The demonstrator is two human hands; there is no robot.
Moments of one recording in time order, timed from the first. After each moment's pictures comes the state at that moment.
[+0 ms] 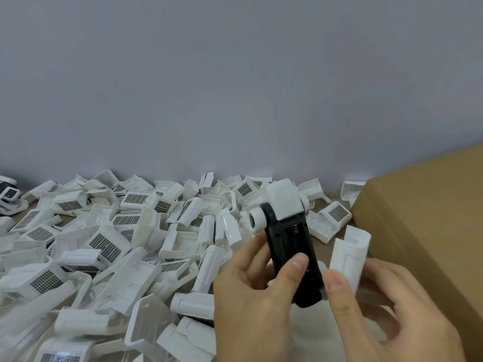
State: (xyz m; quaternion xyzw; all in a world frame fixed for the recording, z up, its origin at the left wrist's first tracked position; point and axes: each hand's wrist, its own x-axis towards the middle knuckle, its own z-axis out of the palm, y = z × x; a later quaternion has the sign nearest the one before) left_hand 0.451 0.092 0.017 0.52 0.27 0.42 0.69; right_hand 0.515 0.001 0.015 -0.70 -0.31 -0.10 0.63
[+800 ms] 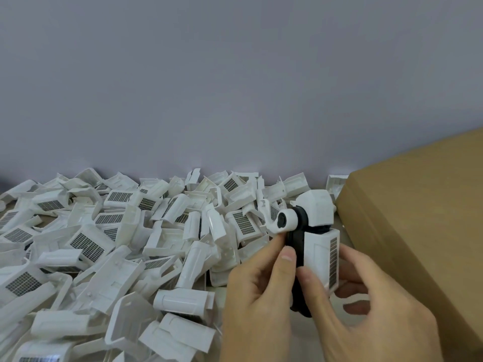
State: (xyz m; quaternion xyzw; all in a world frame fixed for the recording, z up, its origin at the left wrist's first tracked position) left_hand 0.452 0.073 0.036 0.62 0.22 0.39 0.64; right_hand 0.520 -0.001 0.007 -0.75 -0.31 -0.14 0.57
